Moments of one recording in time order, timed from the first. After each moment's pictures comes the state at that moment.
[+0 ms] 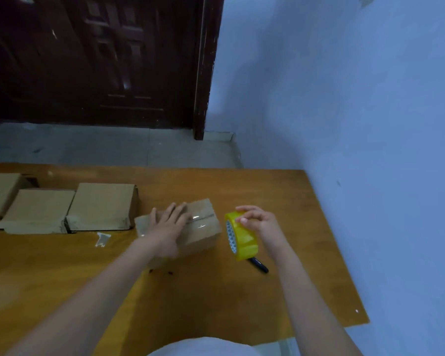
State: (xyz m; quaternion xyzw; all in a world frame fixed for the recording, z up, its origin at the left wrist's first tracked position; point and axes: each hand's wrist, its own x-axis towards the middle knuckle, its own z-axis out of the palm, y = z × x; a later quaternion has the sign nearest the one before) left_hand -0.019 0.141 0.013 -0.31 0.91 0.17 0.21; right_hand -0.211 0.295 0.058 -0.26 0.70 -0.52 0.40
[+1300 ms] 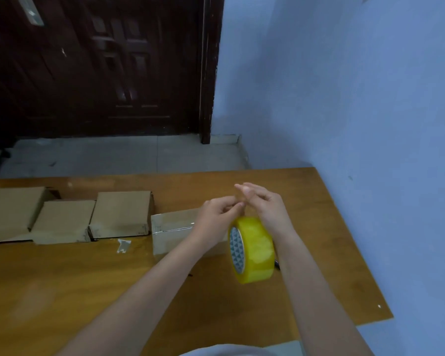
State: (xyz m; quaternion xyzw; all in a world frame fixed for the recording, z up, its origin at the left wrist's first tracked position) left_hand -0.058 0.181 0.088 -0.29 0.74 0.57 -0.22; right_hand -0.160 0.262 0.129 -0.27 0.70 -0.57 0.35
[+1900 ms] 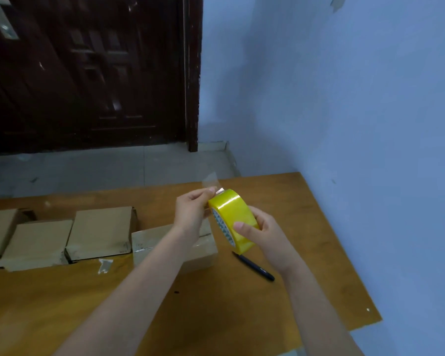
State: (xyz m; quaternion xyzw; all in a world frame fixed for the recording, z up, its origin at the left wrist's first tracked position) left_hand -0.093 0.156 0.106 -0.41 0.47 0.74 -0.27; right_hand -0.171 0.302 0.139 -0.33 0.61 -0.57 0.43
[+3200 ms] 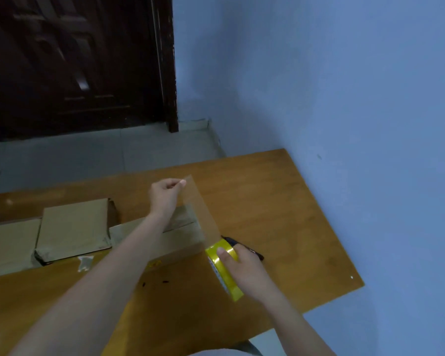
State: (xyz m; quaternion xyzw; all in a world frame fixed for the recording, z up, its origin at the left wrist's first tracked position) left_hand -0.111 0.106 0.024 -0.48 0.59 0.60 -0.26; right_hand -0.137 0.334 0.069 -0.23 0.84 -0.29 0.40
